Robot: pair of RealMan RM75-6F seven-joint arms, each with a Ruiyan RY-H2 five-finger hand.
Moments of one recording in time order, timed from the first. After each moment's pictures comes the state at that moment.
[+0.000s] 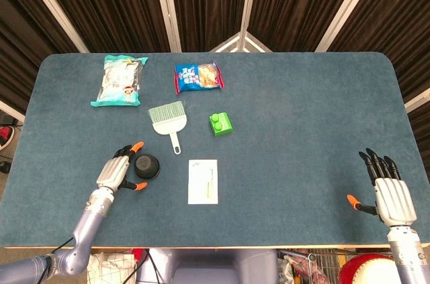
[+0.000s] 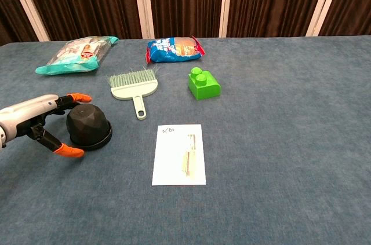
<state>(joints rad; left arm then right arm) -0.49 -1.62 -0.16 -1.46 1.05 0.99 0.09 0.12 -1.17 0.07 -1.58 -1.47 1.41 0.09</state>
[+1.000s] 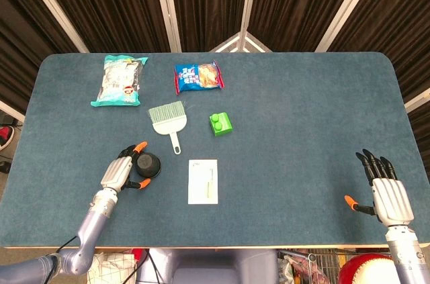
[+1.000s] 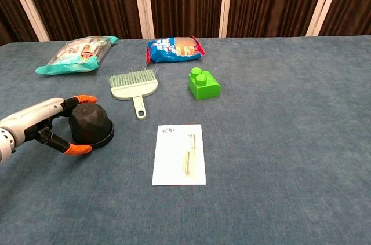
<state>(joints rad) -0.49 -1.68 -0.15 -1.37 1.13 0.98 -0.03 0.13 -1.17 0.07 -1.57 -1.47 1.39 0.12</state>
